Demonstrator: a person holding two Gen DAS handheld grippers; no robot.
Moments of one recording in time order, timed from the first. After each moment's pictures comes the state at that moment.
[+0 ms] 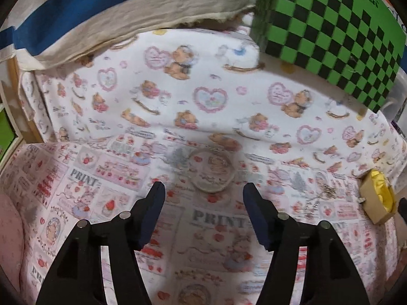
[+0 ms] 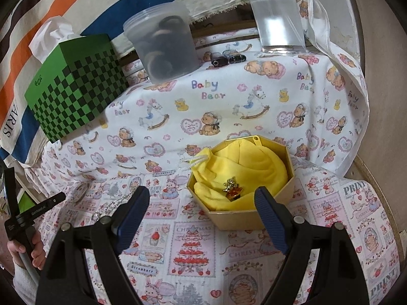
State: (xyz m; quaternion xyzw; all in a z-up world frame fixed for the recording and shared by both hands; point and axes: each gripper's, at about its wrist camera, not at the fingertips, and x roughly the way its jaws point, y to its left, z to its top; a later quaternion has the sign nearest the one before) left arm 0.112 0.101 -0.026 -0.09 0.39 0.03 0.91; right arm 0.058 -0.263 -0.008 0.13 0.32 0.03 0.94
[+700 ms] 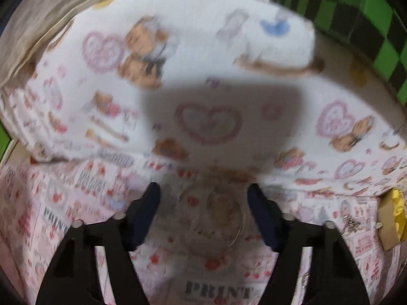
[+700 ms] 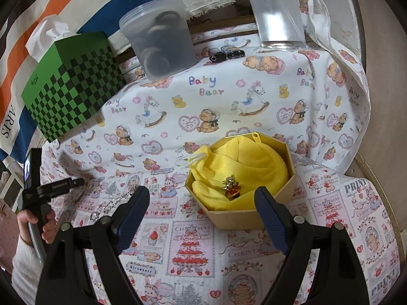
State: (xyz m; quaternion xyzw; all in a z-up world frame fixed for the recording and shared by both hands) left arm 0.195 0.102 -0.043 -0.08 0.44 0.03 0.90; right arm 0.061 -0.261 -0.011 0.13 0.33 0.03 0.93
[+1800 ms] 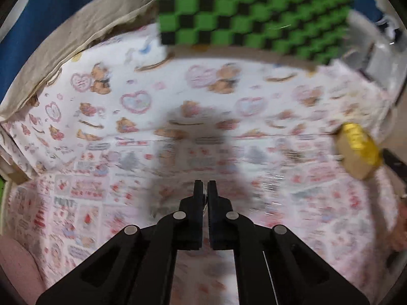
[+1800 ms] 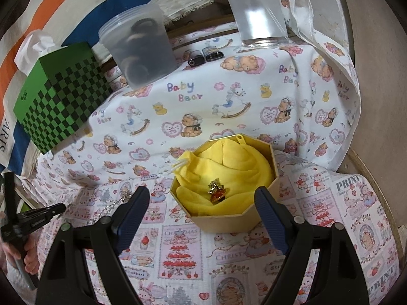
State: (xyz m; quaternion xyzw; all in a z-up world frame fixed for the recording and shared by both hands) left arm 0.090 0.001 0.022 0.00 0.44 -0.07 0.89; right arm 0.063 -0.279 -0.010 0.16 0.33 0.01 0.93
